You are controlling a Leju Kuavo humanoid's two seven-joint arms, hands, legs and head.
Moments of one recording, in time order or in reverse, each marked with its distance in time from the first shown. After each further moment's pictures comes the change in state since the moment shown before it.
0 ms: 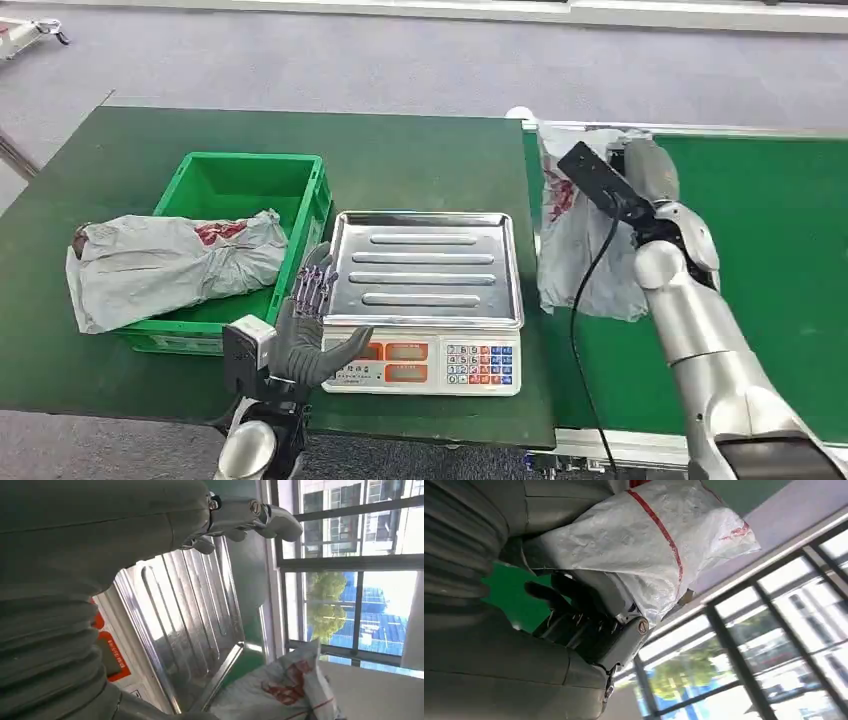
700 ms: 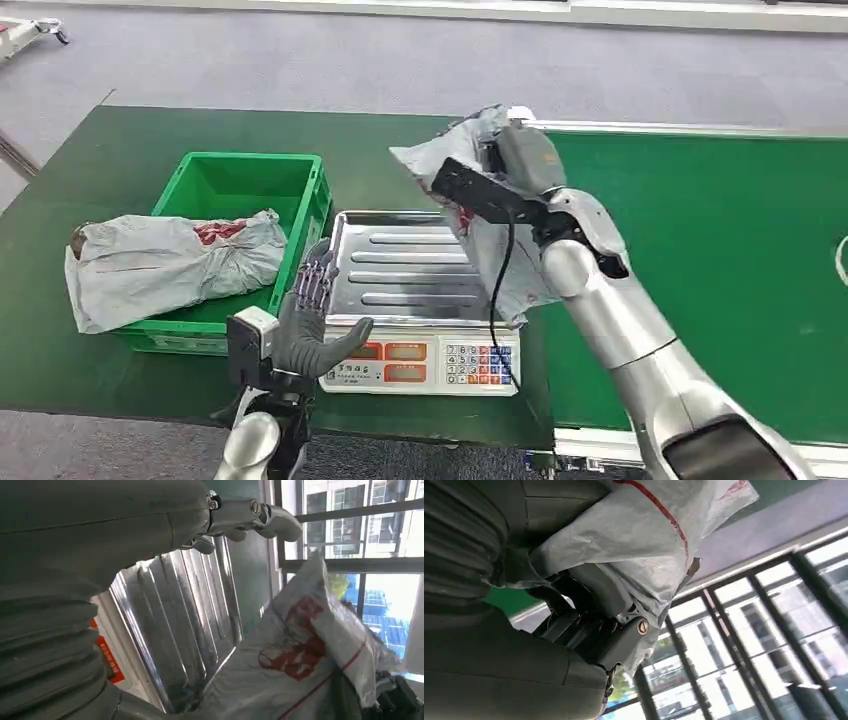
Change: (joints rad) left arm -0.043 -0.011 0.013 0.052 0.015 -0.001 -0.003; right arm -0.040 0.139 0.300 -0.127 -0.074 0.069 0.040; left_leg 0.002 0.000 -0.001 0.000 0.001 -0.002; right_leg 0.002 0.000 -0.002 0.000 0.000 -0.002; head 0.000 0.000
